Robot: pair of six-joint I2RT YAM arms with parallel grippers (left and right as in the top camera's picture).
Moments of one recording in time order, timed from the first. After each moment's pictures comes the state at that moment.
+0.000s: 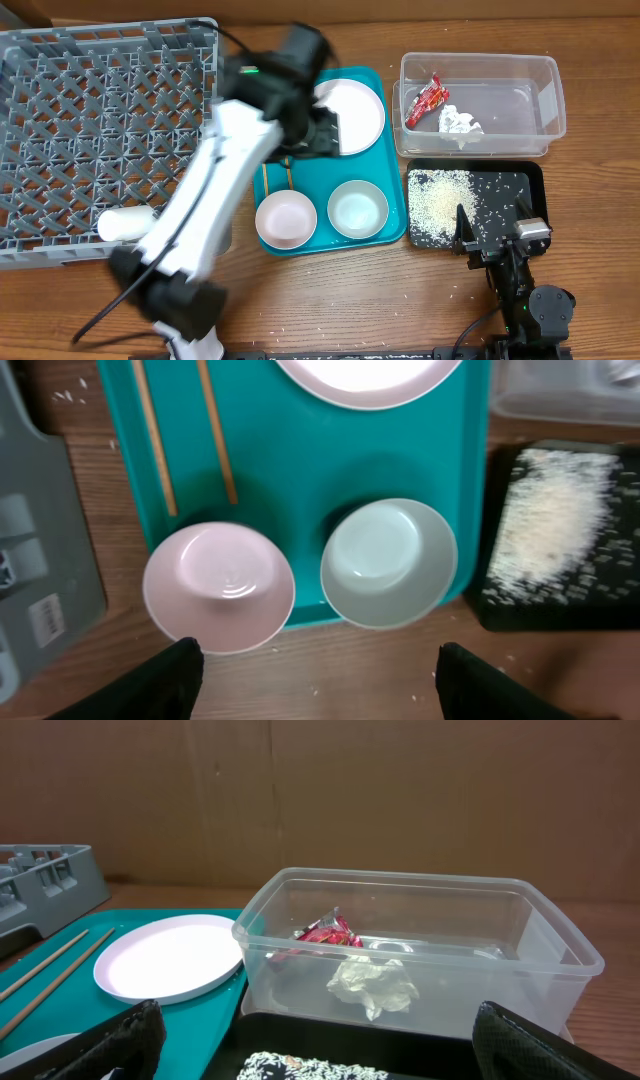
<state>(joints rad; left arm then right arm) -0.51 1.90 2.02 -1.50 0.05 -0.58 0.00 0.01 0.02 -0.02 -0.14 0.02</state>
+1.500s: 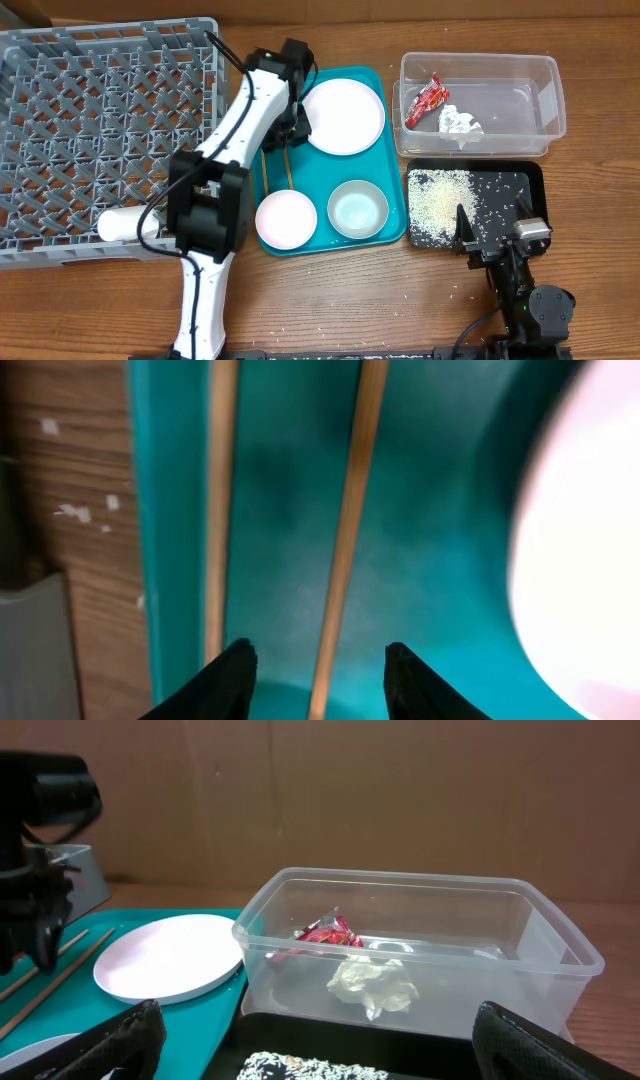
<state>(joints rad) -0.33 2.34 2.02 -1.28 -0.08 -0.64 0.00 0.01 0.02 -0.02 -0.14 0.02</state>
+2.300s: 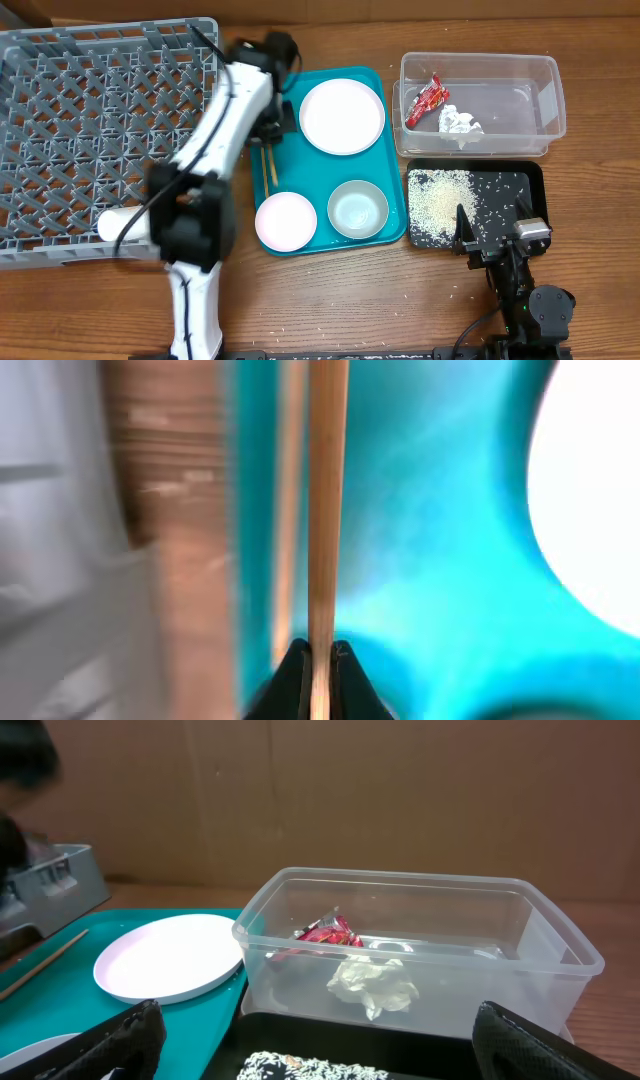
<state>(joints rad) -0.28 2.19 2.04 -1.41 -0.09 -0.51 0.00 0.01 0.02 -0.02 -0.14 0.02</state>
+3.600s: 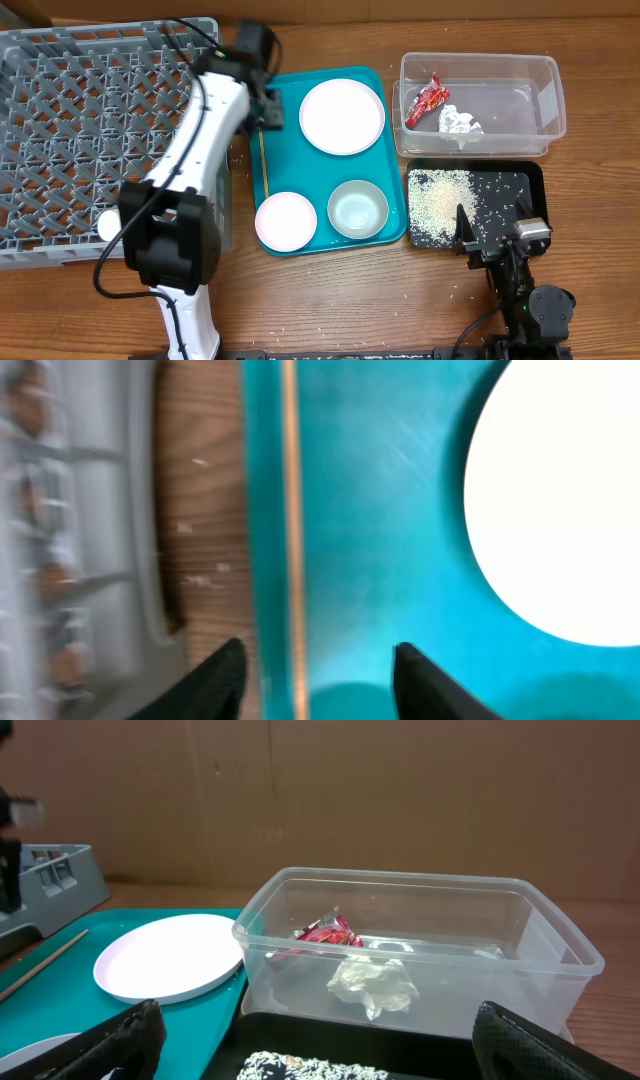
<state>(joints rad) -0.24 2.06 1.82 -1.10 -0.08 -0.37 0.00 0.01 0.02 -0.02 -0.14 0.02</state>
